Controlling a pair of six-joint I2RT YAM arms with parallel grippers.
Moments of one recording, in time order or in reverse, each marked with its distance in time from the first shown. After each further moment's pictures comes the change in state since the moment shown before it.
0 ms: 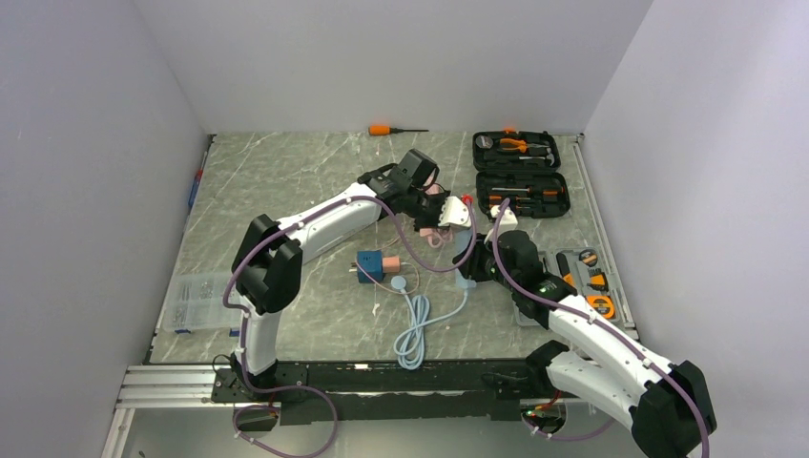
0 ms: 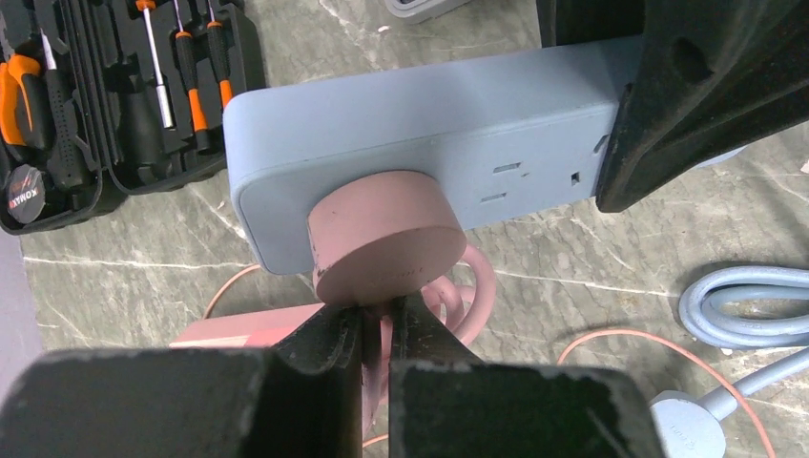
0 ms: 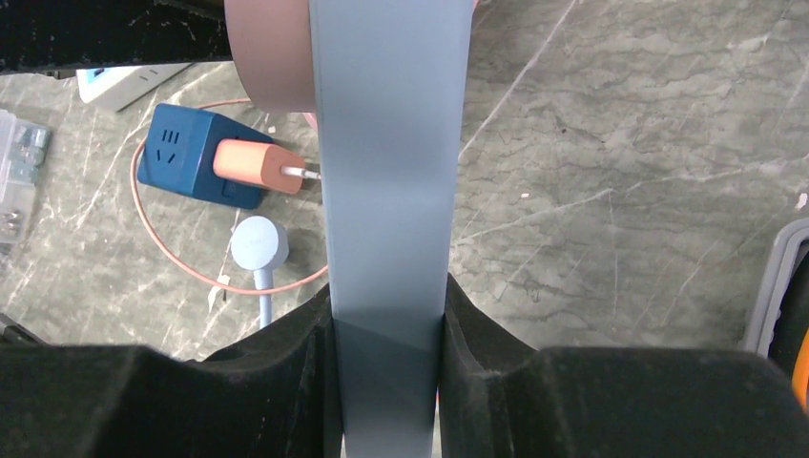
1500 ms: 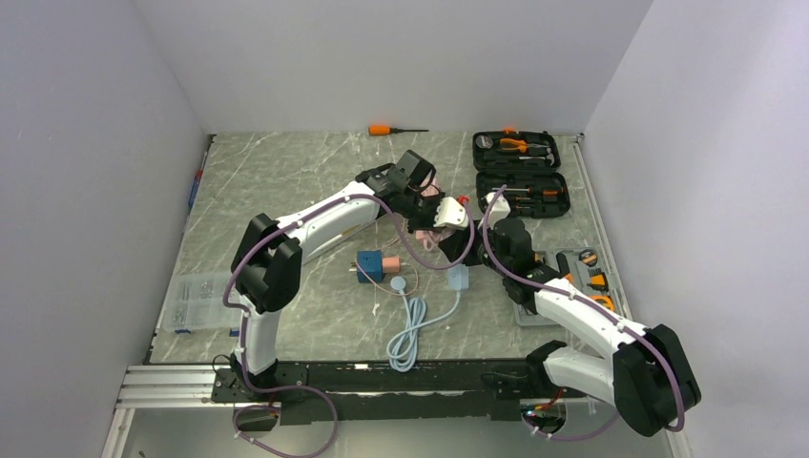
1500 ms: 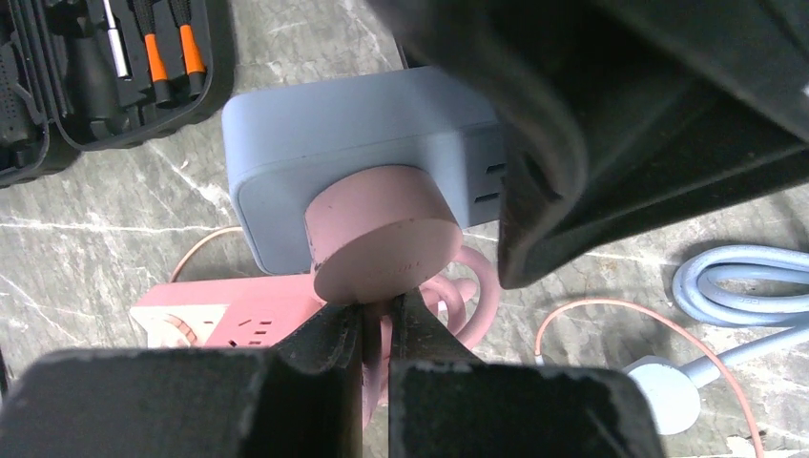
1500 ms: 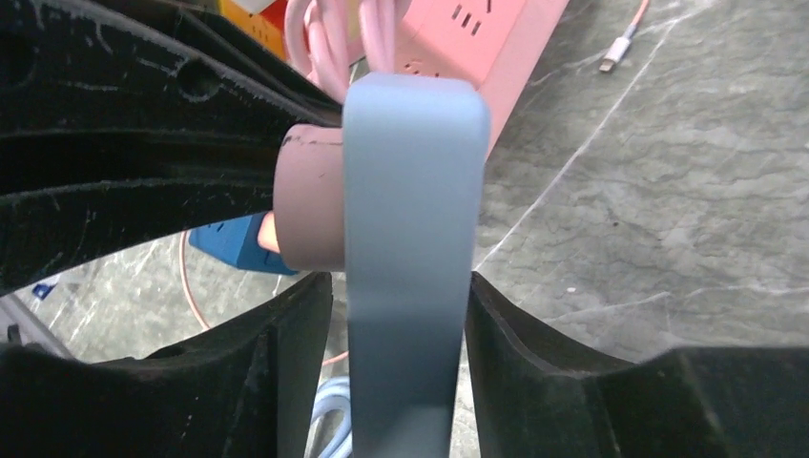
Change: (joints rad) left arm 0.020 -0.002 0.000 -0.076 -0.027 -0.003; right arm -0.064 0.194 0.008 0.292 -0.101 0.036
